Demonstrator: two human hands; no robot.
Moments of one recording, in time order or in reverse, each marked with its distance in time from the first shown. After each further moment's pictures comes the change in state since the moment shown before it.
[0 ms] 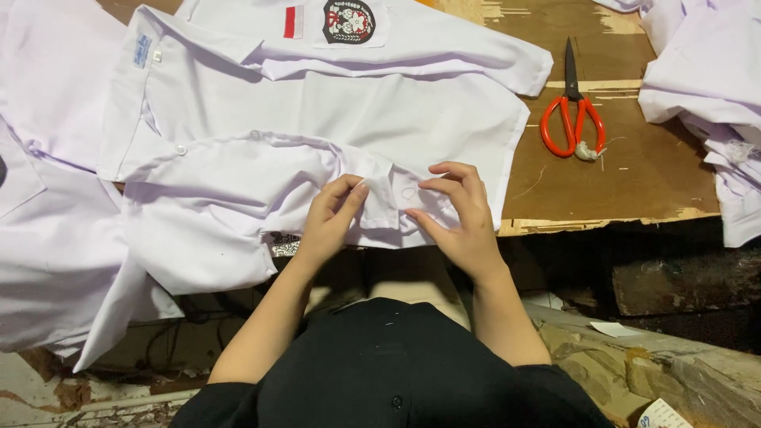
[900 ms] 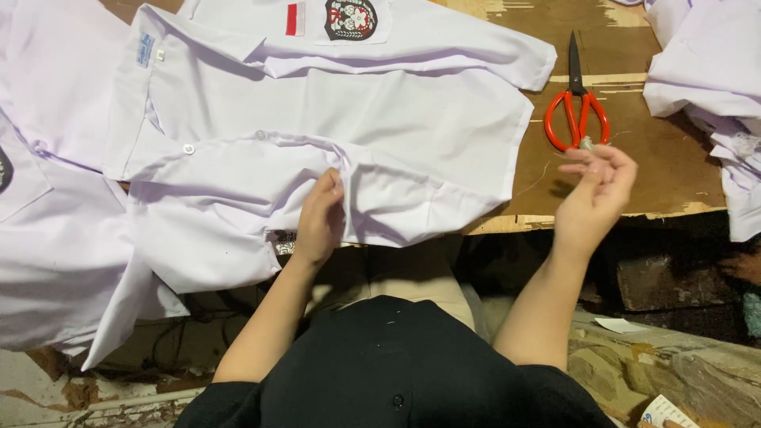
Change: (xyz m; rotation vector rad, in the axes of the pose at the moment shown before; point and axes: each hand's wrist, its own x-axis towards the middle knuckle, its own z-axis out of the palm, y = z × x) left_hand -0.006 0.003 -0.004 -0.474 0.043 -0.066; right_hand -0.013 0.070 -0.087 -0.049 0.508 0.328
